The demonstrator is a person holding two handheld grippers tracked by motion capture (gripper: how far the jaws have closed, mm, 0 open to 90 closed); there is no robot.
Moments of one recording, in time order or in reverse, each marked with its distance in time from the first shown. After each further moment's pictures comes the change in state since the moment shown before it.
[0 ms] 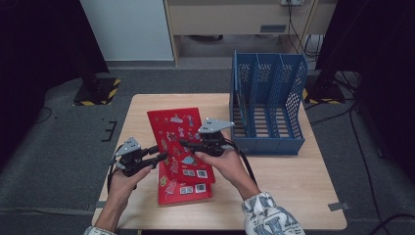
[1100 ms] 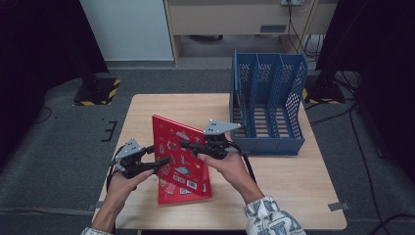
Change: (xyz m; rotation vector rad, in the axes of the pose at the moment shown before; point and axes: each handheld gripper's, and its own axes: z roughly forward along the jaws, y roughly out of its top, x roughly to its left) left arm -0.006 0.000 0.001 -0.012 -0.040 0.056; right arm 0.008 0.005 -0.015 -0.069 0.088 0.038
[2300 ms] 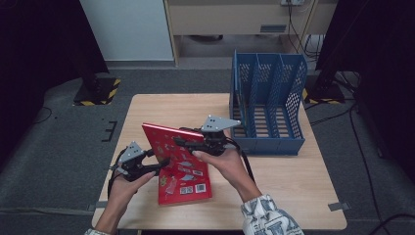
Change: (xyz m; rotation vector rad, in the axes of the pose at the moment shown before) left arm -0.010 -0.006 -0.002 0.017 0.070 -0.016; right arm 0.006 0.017 -0.001 -0.056 0.009 -0.040
